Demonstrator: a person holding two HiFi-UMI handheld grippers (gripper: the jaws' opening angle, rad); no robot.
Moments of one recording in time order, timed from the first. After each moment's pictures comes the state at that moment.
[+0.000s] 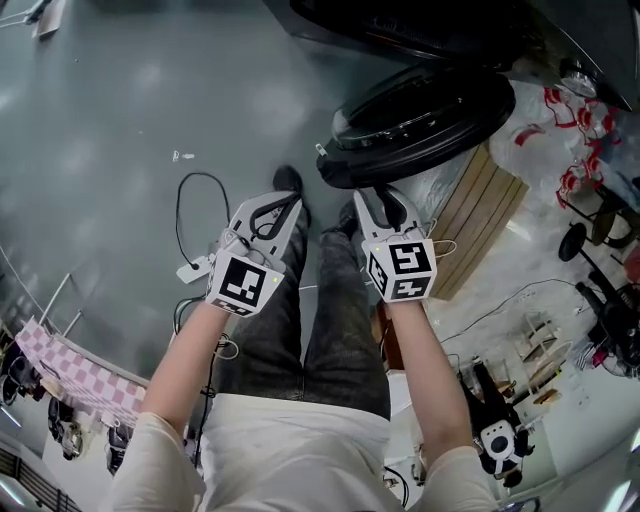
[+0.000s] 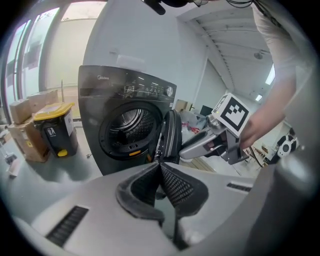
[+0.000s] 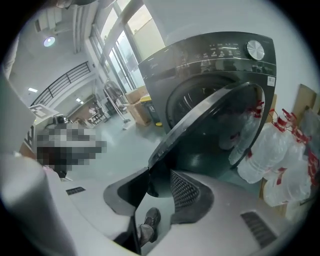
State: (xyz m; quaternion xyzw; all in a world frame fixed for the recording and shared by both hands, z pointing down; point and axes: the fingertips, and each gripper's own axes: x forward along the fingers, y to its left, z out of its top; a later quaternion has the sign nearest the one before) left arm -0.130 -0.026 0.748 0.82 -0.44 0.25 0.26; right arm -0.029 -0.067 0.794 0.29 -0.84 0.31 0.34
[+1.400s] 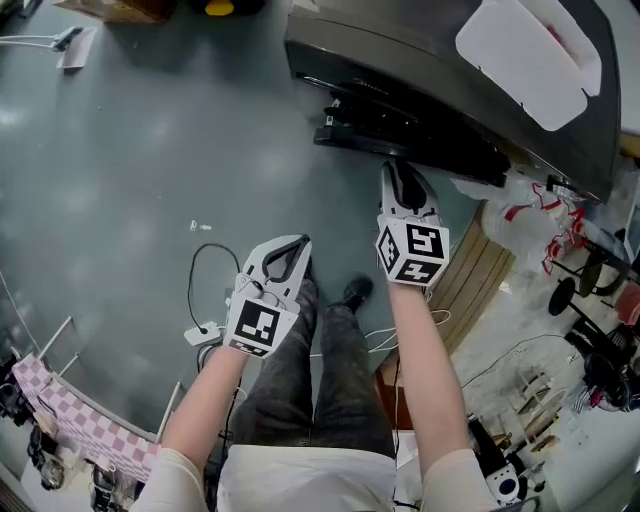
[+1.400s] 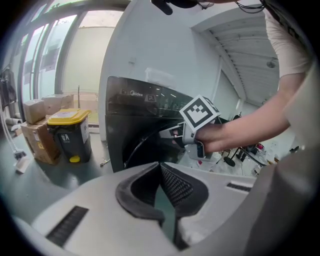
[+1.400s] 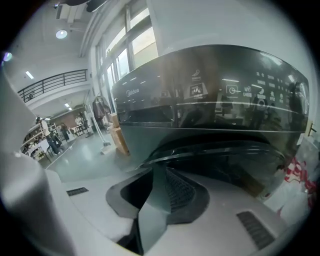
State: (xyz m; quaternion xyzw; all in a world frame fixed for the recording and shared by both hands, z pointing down) left arm -0.219 -0.119 0.714 0.80 -0.51 0.20 0.25; right arm -0.137 -0.285 0.751 0.41 -0.85 0.21 0.25
